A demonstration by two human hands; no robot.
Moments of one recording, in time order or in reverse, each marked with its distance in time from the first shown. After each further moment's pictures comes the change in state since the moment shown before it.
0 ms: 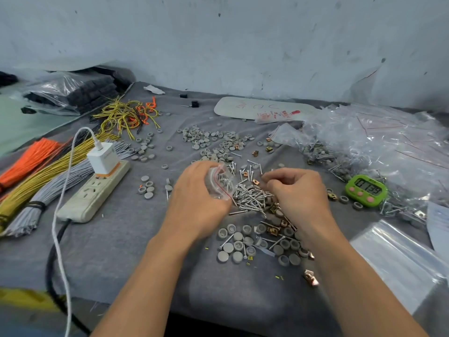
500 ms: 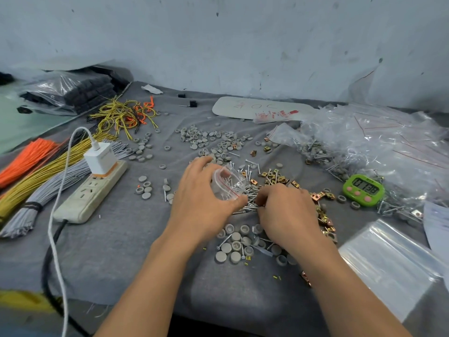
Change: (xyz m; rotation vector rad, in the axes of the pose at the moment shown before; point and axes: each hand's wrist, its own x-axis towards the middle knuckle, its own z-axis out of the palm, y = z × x) left_hand -0.002 0.004 0.005 0.019 -0.081 -0.018; right_hand -0.013 -0.004 0.012 -0.893 -0.154 -0.162
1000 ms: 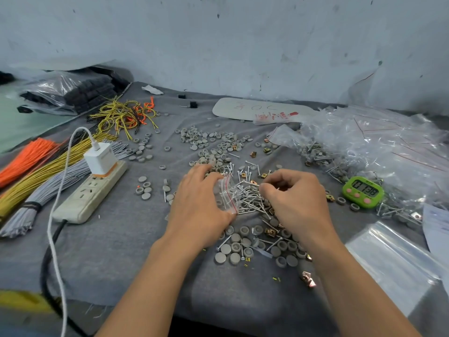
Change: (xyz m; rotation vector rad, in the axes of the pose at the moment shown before) left_hand -0.002 -0.007 0.007 0.207 -0.022 0.046; right_hand 0.002 0.017 -0.006 0.729 0.233 0.049
